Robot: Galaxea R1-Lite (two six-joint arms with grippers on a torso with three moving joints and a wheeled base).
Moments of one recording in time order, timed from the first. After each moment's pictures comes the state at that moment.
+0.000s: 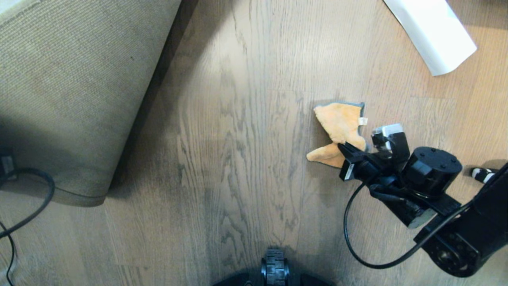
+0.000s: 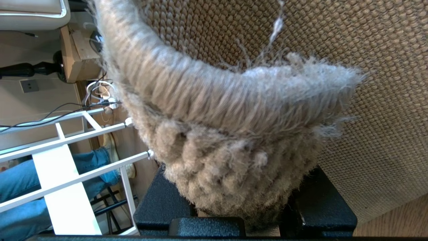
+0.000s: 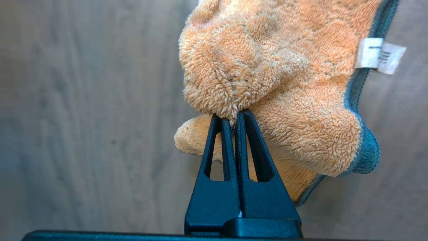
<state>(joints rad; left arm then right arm) 0.20 1.24 -0.33 -1.09 0.57 0.34 0.43 1.95 -0.53 -1.52 -0.12 -0.01</state>
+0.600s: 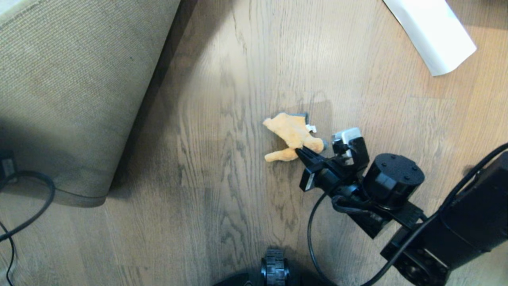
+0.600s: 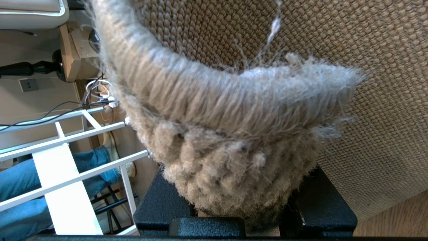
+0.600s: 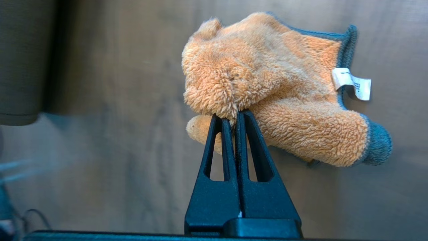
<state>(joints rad) 0.20 1.24 -0.32 -1.09 0.57 0.34 0.68 2.01 -0.65 -1.52 -0.12 0.01</state>
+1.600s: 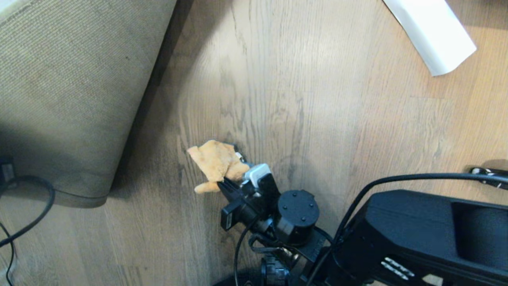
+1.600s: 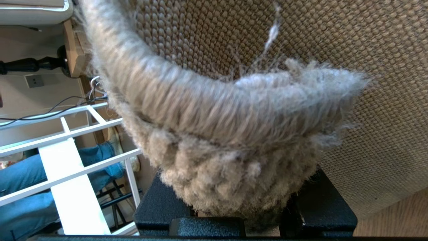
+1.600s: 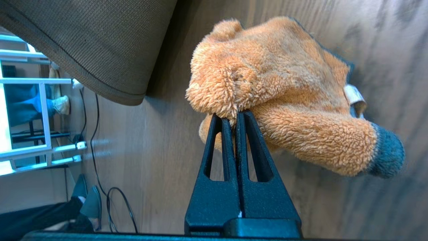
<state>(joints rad) 0.20 1.24 -0.29 -1.10 0.58 0.35 0.97 2.34 -1.00 -1.52 -0.13 0.03</state>
